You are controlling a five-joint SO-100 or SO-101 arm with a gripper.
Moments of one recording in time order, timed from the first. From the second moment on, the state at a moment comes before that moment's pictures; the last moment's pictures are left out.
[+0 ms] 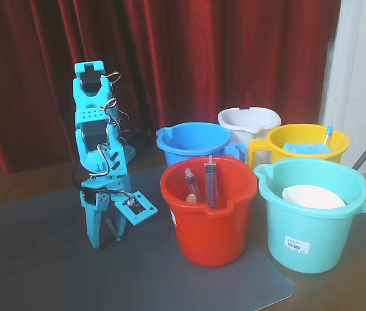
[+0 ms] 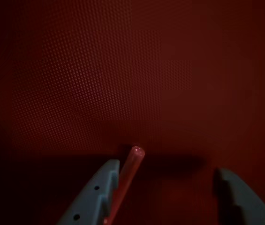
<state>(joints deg) 2.4 61.7 94.2 47.5 50.9</state>
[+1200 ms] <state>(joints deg) 2.0 75.6 58.4 90.3 71.5</state>
